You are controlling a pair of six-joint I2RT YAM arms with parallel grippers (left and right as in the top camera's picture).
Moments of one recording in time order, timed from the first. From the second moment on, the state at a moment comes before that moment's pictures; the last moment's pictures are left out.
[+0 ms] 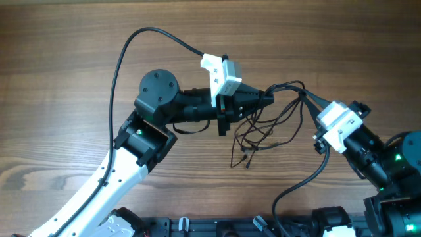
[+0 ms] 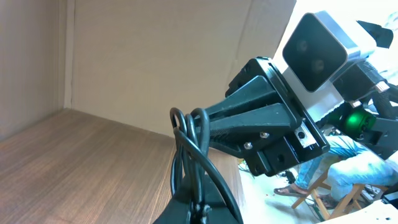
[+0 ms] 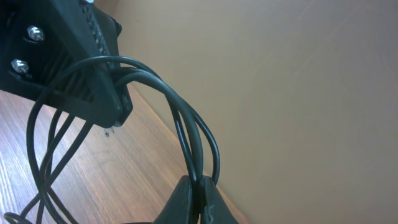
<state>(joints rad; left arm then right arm) -0.62 1.23 1.05 0.28 0.89 -0.31 0.12 0.66 0.99 -0.43 -0.53 -0.59</state>
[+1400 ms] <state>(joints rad) -0.40 1.21 1.05 0.04 1.03 -0.13 0.12 0.66 0.99 -0.49 0.07 -0.13</state>
